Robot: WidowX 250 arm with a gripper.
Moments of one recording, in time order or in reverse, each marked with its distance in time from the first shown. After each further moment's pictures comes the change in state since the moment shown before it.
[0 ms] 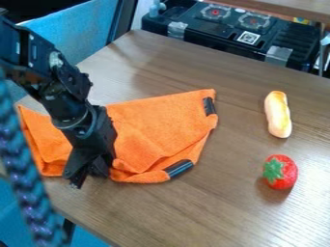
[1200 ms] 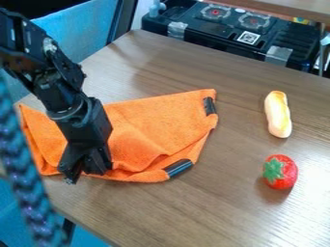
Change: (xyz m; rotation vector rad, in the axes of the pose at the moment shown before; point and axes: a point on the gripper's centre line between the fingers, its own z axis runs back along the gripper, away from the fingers) arm 0.000 0.000 0.007 -0.060 -0.055 0.050
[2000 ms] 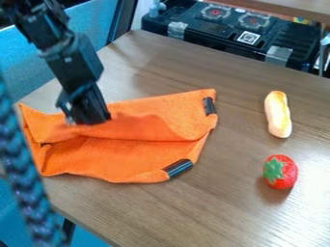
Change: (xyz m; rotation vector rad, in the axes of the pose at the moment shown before) arm -0.009 0.049 0.038 -0.085 -0.147 0.176
